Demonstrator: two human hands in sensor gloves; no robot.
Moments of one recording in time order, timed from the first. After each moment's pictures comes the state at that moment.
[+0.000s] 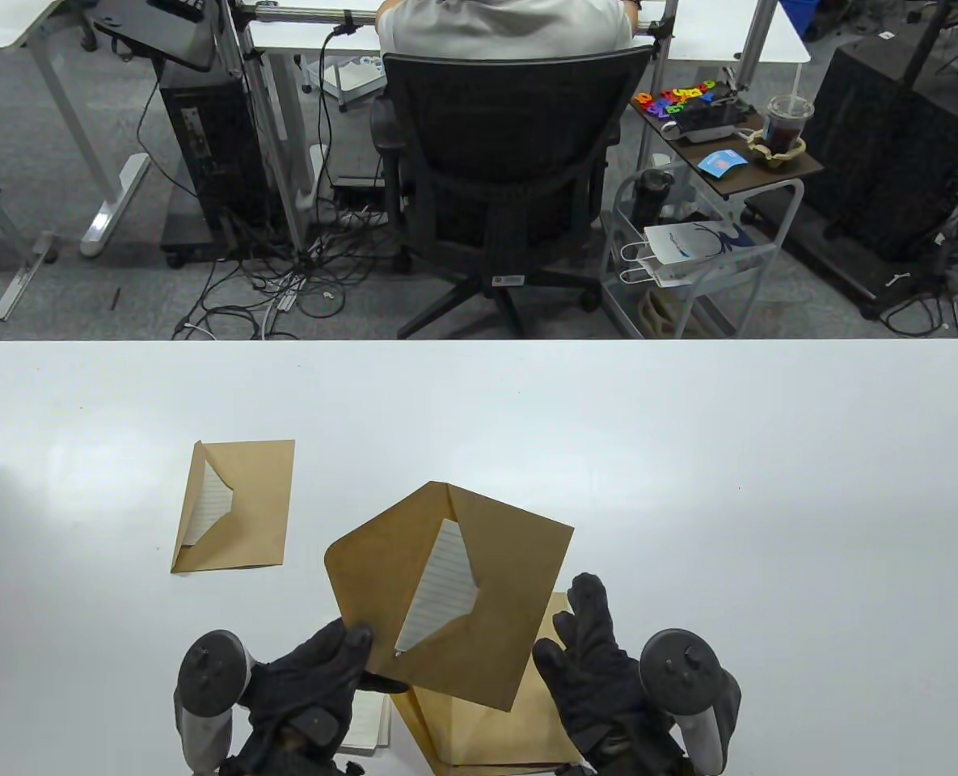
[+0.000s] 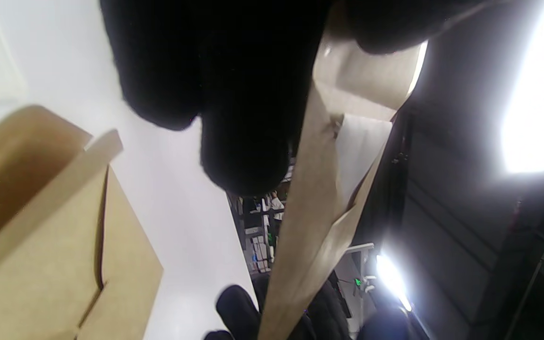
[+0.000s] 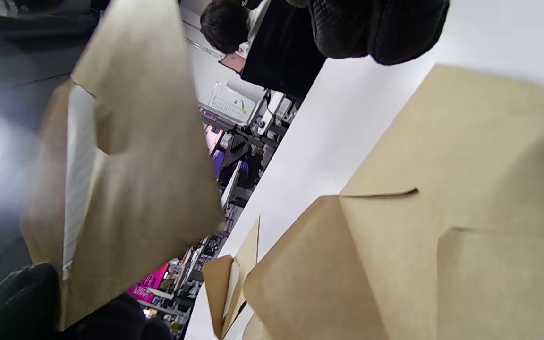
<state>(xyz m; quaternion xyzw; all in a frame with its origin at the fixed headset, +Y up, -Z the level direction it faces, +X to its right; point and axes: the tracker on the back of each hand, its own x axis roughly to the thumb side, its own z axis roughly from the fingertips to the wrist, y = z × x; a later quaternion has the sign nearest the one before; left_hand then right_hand) -0.213 -0.722 -0.215 -0.05 -0.13 0.65 0.75 0.132 -0.723 -0.218 0.03 0.07 0.83 0.55</state>
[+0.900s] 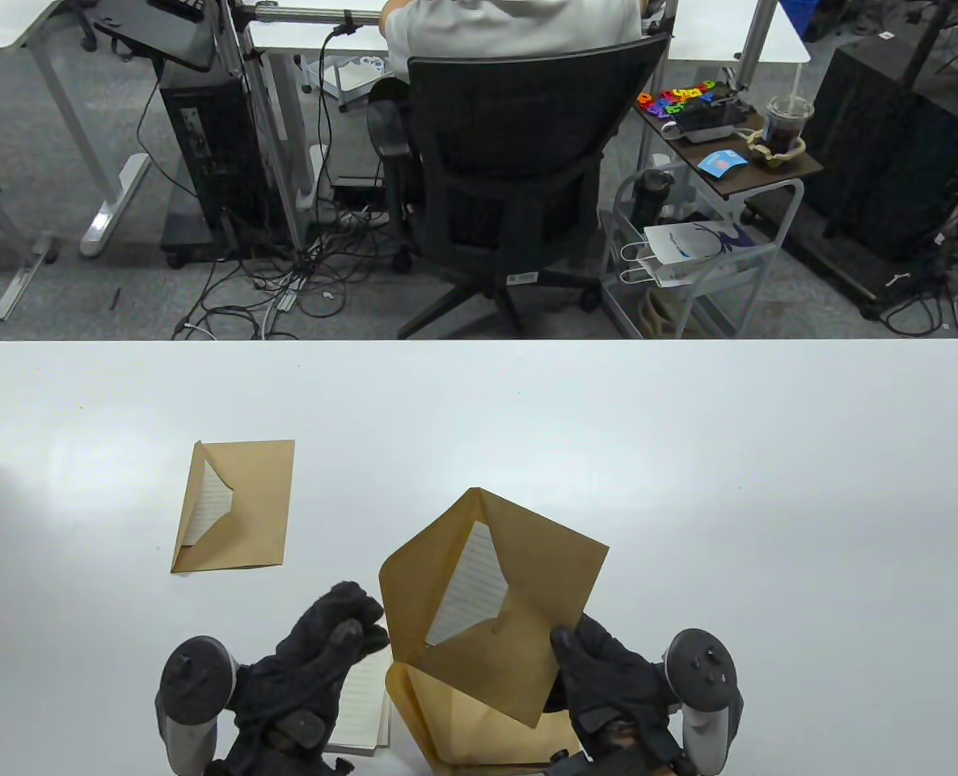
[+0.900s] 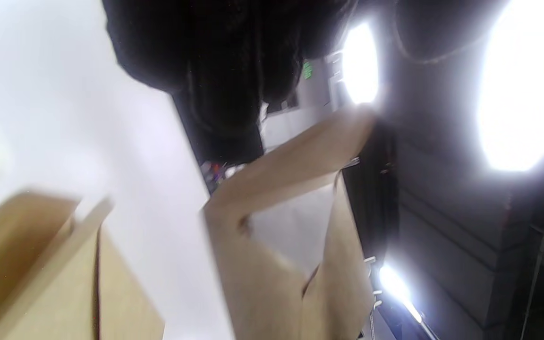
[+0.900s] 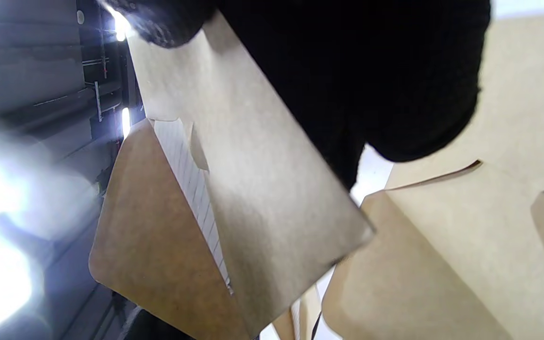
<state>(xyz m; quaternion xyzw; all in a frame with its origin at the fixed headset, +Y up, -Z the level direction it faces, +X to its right) -0.230 -0.701 -0.209 0.03 -0.13 0.60 0.79 0.140 -0.734 -0.221 -0.01 0.05 0.76 0.65</state>
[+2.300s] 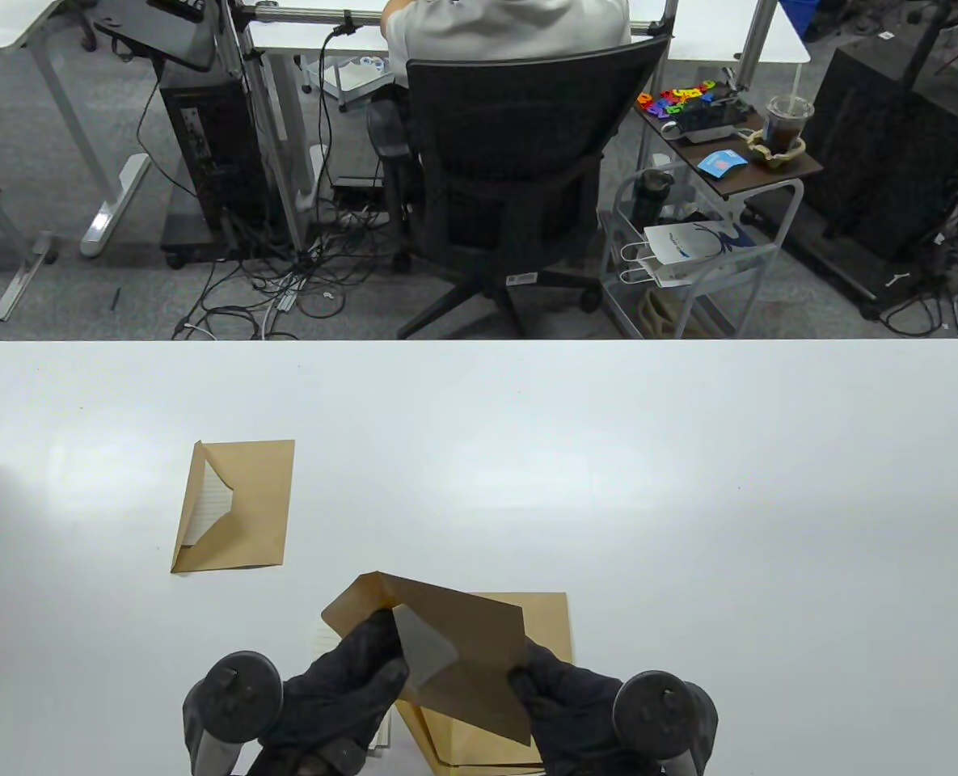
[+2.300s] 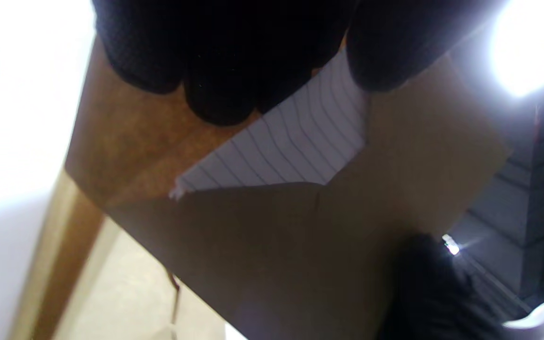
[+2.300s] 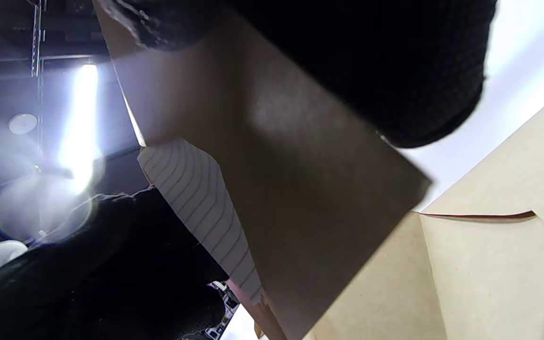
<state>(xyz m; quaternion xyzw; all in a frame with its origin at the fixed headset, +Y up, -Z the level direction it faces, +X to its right) -0.196 -0.702 -0.197 -0.03 -0.16 0.50 0.85 0.106 -0.713 -0.198 0.17 -0.06 0.85 0.50</state>
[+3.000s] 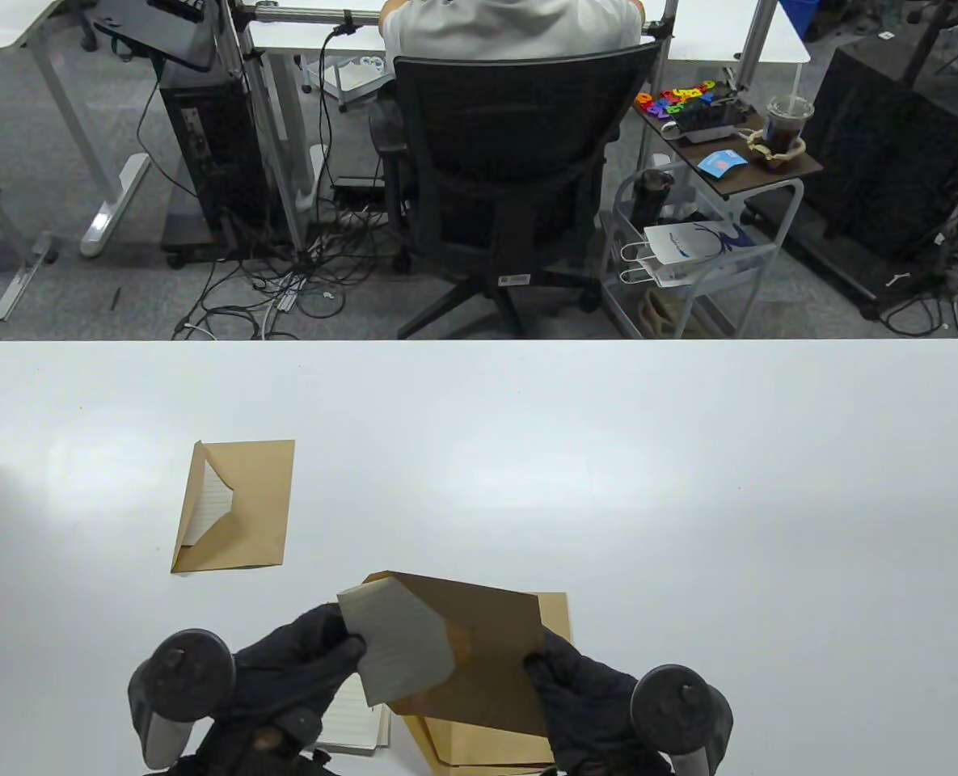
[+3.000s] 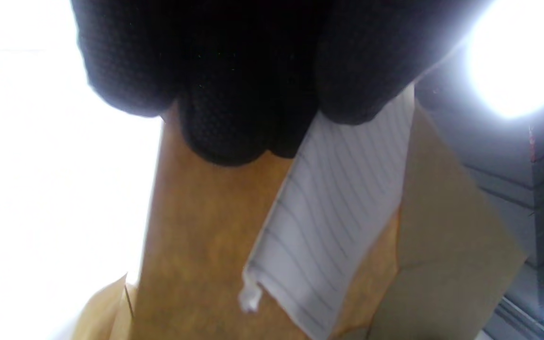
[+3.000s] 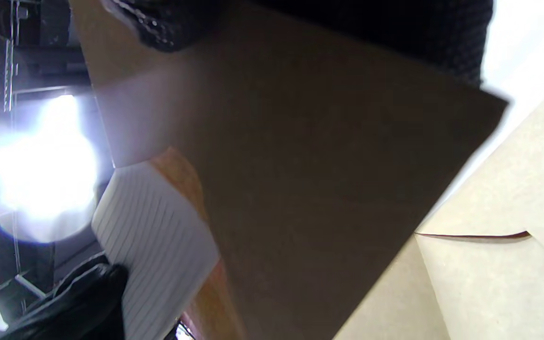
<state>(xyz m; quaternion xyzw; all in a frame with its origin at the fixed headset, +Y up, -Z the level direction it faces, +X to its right) -0.252 -0.675 -0.217 0.01 -0.14 0.51 0.85 0.123 -0.712 -0.203 0.11 -0.06 0.83 0.54</state>
